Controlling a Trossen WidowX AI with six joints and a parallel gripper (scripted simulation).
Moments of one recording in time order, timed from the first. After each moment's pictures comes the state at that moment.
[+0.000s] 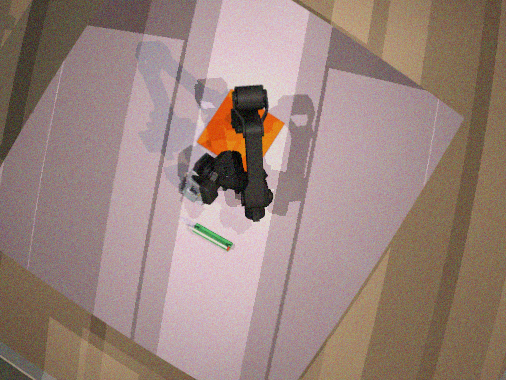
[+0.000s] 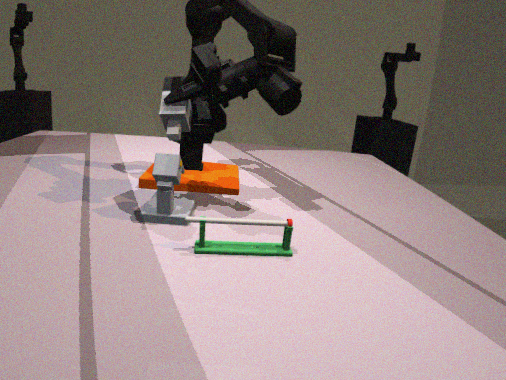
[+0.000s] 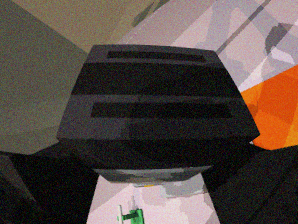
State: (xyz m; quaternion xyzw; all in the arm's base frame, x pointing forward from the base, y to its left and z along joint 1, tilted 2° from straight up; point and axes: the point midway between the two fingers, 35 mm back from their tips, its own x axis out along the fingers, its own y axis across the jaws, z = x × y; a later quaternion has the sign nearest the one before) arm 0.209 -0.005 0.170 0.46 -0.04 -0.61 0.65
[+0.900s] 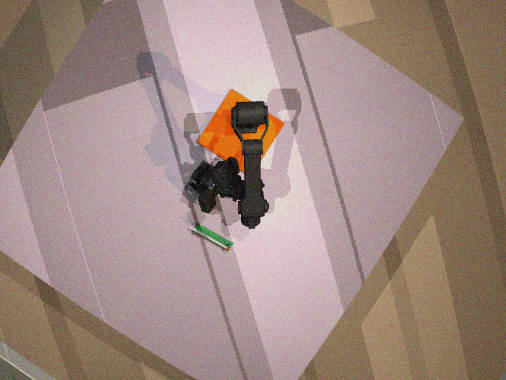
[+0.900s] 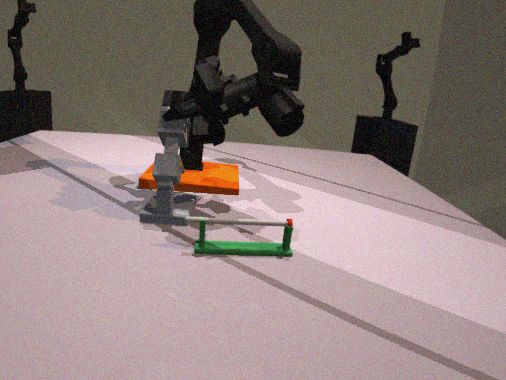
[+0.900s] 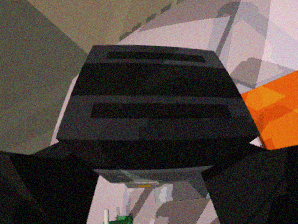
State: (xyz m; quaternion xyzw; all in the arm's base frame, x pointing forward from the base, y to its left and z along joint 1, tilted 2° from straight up) arm 0.231 -0.003 0.145 0.41 -0.04 -0.62 0.67
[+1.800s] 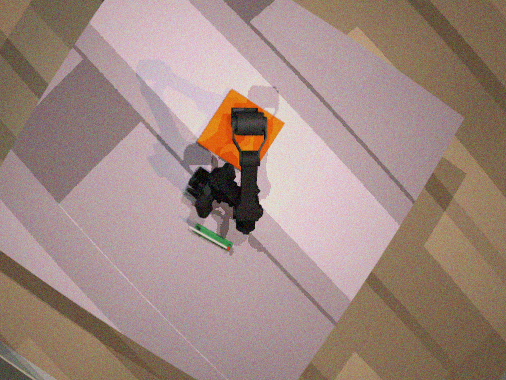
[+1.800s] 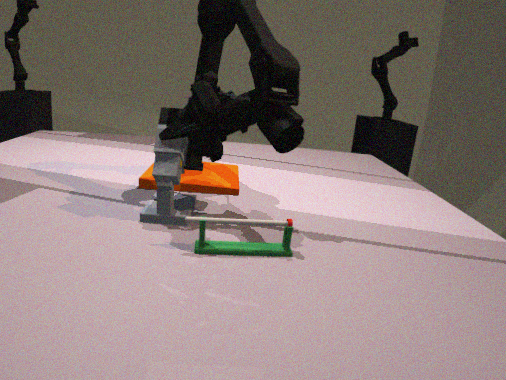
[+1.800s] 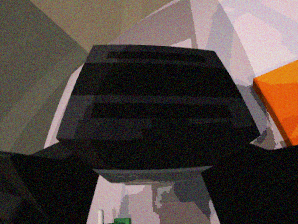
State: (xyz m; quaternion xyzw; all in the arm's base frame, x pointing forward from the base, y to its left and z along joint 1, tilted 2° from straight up) arm 0.252 -0.003 0.117 0.41 -0.03 -0.62 0.67
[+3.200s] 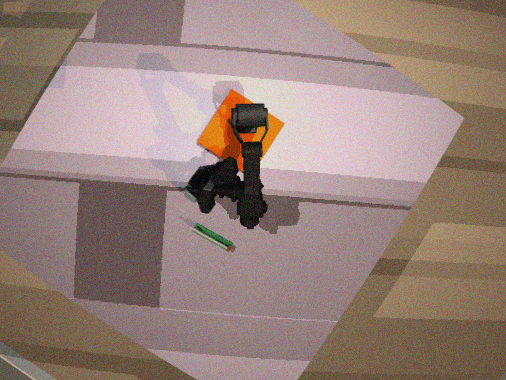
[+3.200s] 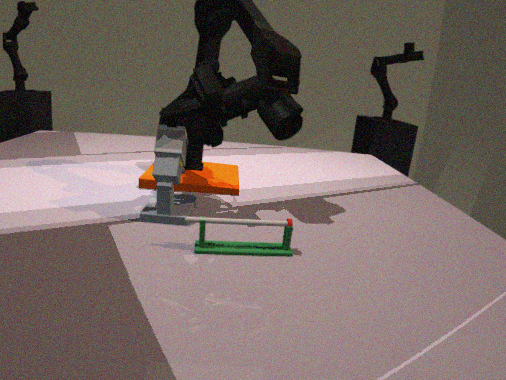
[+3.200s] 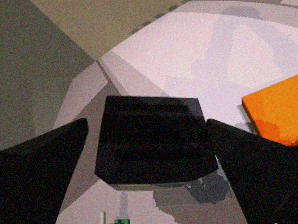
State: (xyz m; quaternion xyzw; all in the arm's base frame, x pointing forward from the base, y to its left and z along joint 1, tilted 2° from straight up) arm 0.233 -0.005 0.142 0.40 -0.03 -0.62 0.68
